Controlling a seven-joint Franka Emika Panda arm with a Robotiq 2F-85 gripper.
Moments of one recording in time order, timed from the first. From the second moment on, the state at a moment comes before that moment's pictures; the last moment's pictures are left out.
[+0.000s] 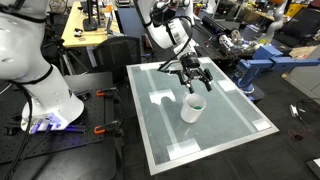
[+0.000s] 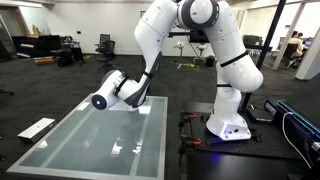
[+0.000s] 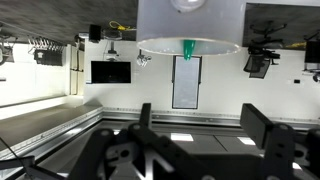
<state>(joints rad) 0.12 0.54 0.08 -1.97 -1.26 1.66 2.46</state>
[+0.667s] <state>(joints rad) 0.14 0.42 0.08 -2.00 -1.26 1.60 2.53</state>
